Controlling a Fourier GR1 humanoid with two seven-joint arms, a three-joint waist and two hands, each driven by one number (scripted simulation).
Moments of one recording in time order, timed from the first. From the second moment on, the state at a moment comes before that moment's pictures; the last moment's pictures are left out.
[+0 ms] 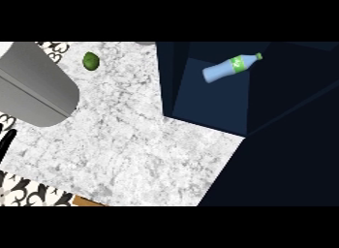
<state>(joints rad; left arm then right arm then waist) 0.29 0.77 -0.09 -1.83 1.01 -0.28 -0.45 0.36 -0.47 0.58 -2.47 -0.05 0.61 0.07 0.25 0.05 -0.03</state>
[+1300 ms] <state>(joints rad) 0.26 0.78 -0.07 -1.79 1.03 -0.32 -0.44 -0.01 -0.30 0.52 -2.24 -0.17 0.55 0.32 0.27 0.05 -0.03</state>
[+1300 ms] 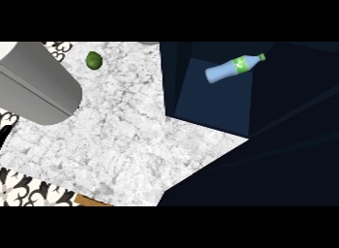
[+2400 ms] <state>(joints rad) 0.28 0.76 -0.05 -1.74 1.05 -0.35 -0.45 -0.71 0.00 0.26 -1.51 -0.09 0.06 0.51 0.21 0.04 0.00</state>
